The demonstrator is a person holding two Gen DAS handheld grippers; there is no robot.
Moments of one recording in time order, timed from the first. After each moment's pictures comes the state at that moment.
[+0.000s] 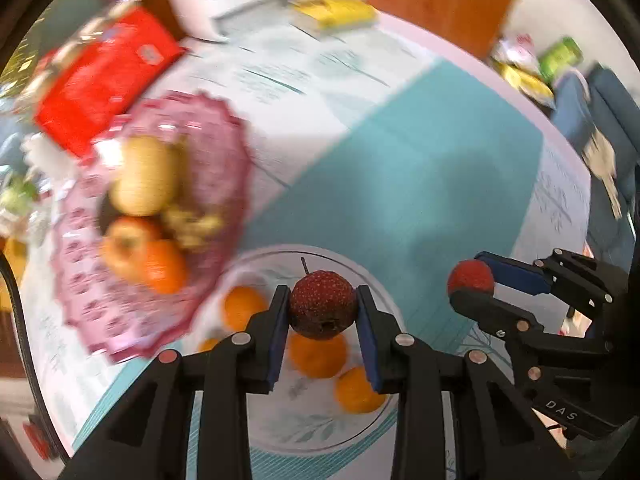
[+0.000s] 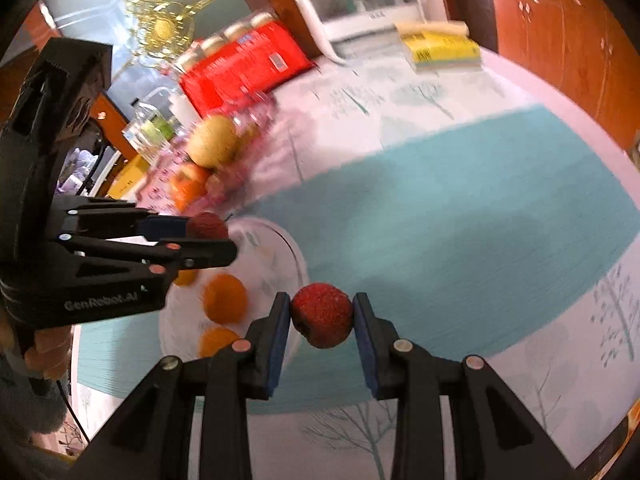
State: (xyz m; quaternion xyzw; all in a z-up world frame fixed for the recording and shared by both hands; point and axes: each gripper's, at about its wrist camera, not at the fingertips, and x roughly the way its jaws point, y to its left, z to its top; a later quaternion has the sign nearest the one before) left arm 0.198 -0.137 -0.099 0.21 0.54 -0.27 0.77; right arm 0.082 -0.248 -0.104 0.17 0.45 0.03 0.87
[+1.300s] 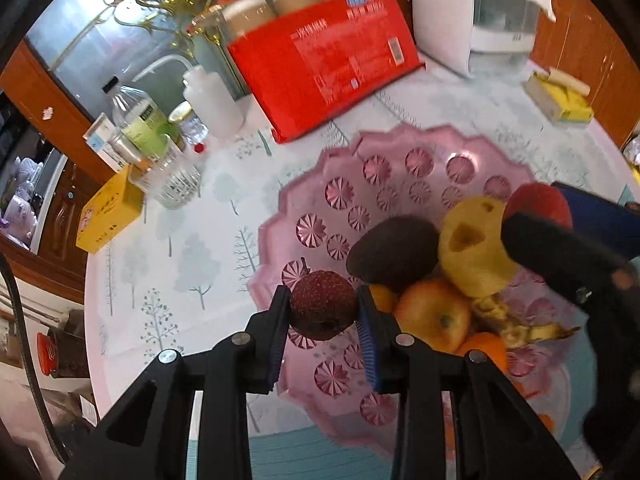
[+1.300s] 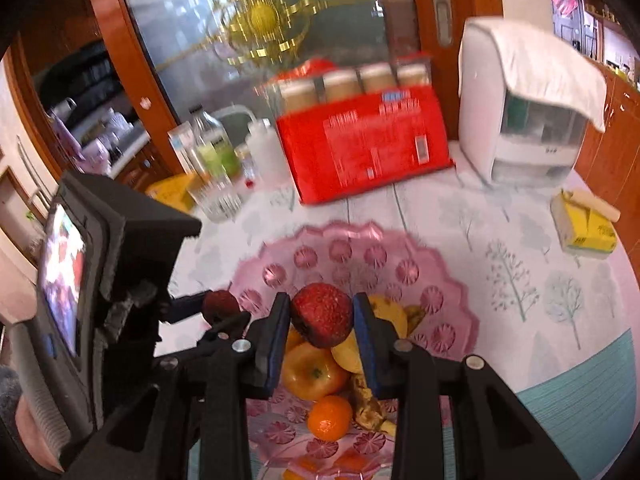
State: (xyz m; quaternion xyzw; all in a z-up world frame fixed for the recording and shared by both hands) left arm 0.359 0.024 -0.098 0.16 0.53 -0.06 0.83; right arm 0.311 -0.098 -0.043 0.06 0.46 0.09 0.88
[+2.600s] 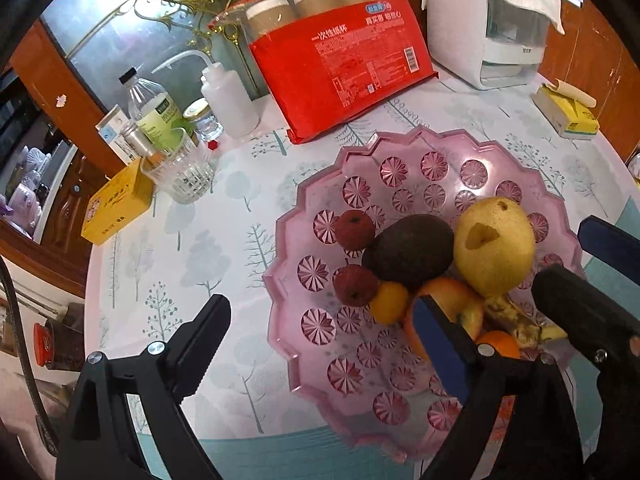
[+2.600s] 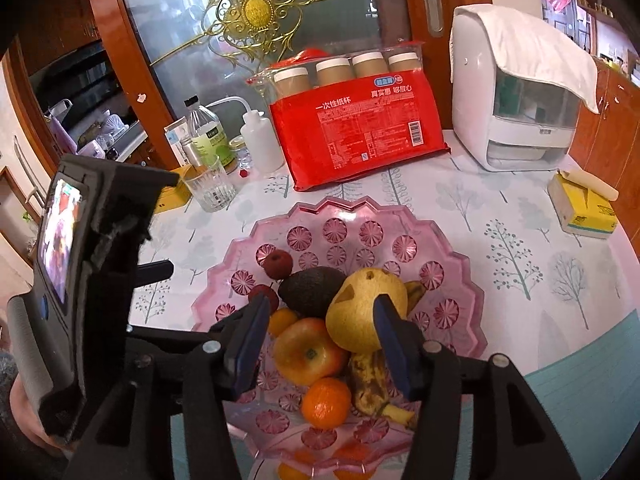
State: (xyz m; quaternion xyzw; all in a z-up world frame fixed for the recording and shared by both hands) left arm 0.347 0.040 -0.091 0.14 0.51 -0.05 0.85; right arm 0.284 -0.103 -0.046 0.07 0.44 0.09 0.89
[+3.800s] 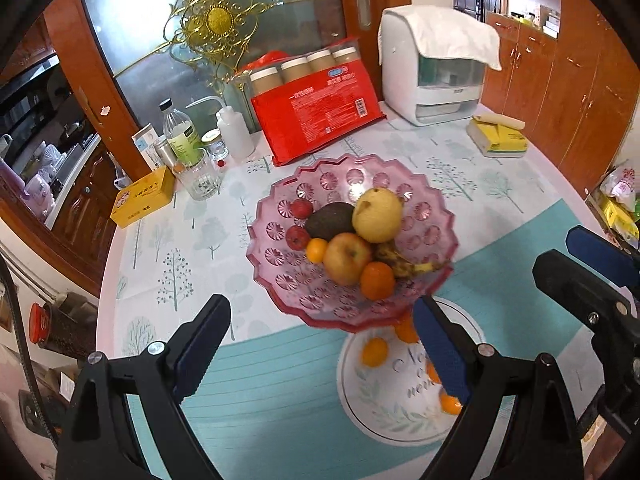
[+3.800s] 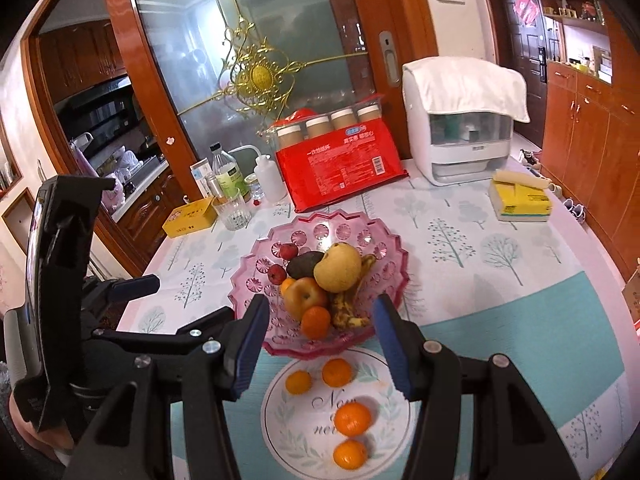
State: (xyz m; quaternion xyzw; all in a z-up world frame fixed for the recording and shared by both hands) left arm 0.181 0.006 0.010 0.11 0.45 -0.07 0.88; right arm 0.128 -0.158 0.034 0.10 0.37 0.08 0.92
